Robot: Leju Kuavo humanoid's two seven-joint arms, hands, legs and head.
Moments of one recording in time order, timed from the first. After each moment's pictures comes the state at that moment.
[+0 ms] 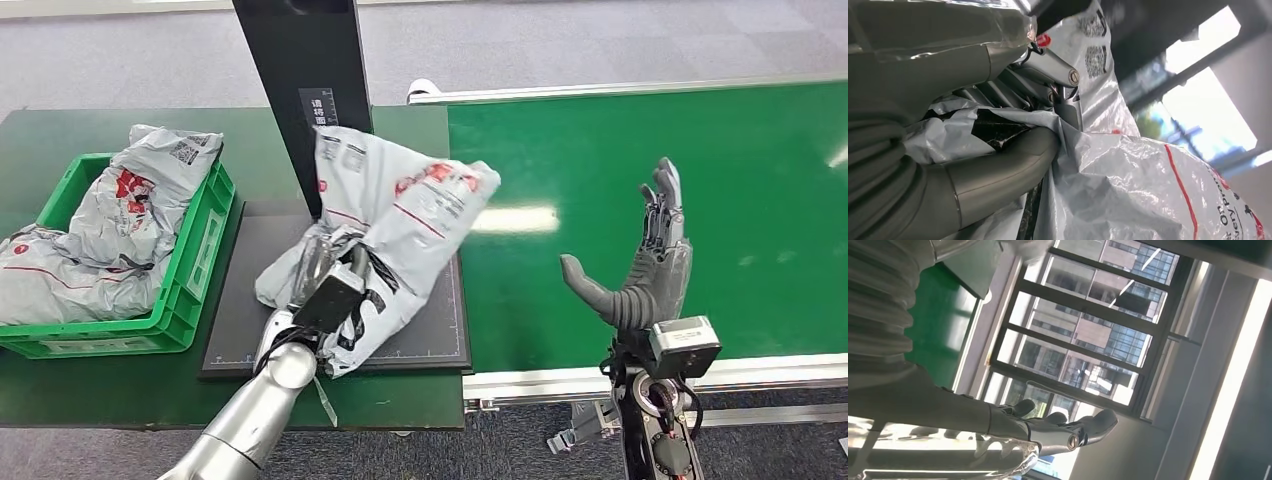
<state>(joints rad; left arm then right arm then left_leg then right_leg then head) -0.47 -0.17 -0.36 -0.99 -0.43 0.32 -0.52 -0.24 0.01 0.10 -1.51 0.17 -0.19 -0.69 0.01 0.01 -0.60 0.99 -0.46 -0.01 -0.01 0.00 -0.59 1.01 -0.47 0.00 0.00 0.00</state>
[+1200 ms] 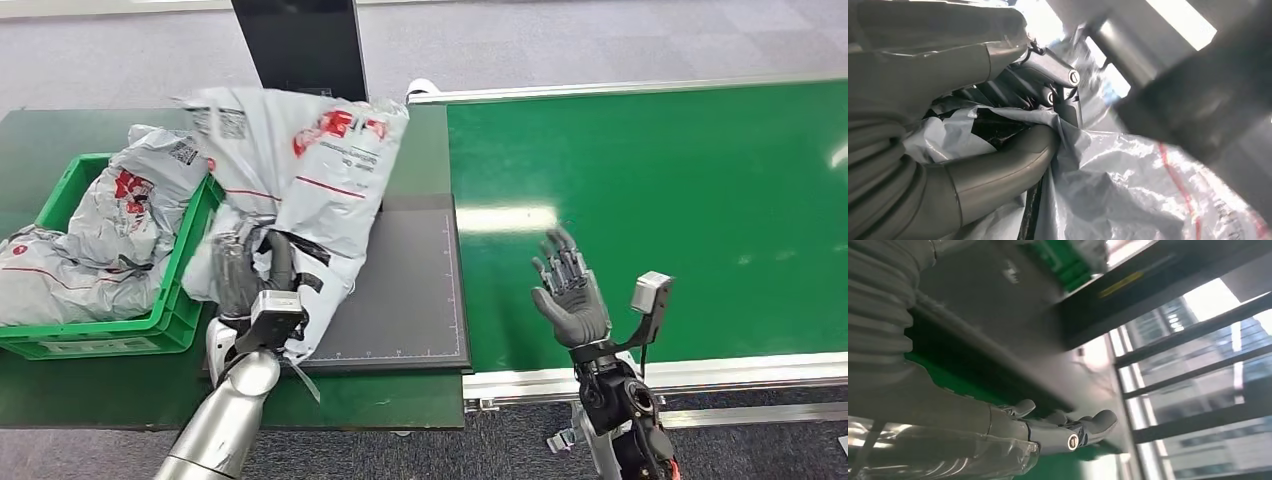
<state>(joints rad) -0.38 -0.14 -0.22 -1.20 -0.51 0.64 -0.69 -0.30 0.00 0.12 -1.04 -0.42 0.30 -0.34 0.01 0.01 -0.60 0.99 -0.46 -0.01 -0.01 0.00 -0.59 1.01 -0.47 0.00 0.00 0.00</state>
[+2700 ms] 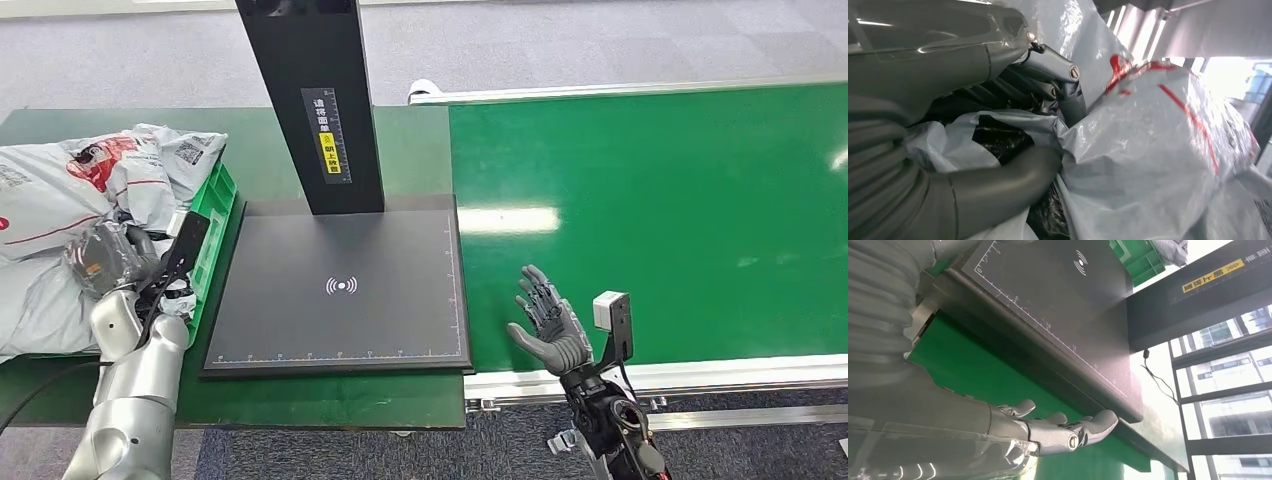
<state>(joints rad) -0.62 -0.05 0.45 -0.83 -1.45 0.61 0.00 -0.26 -0.04 0.17 -0.98 -0.28 0.30 -0.33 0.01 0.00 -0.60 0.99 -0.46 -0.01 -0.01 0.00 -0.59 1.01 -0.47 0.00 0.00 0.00</state>
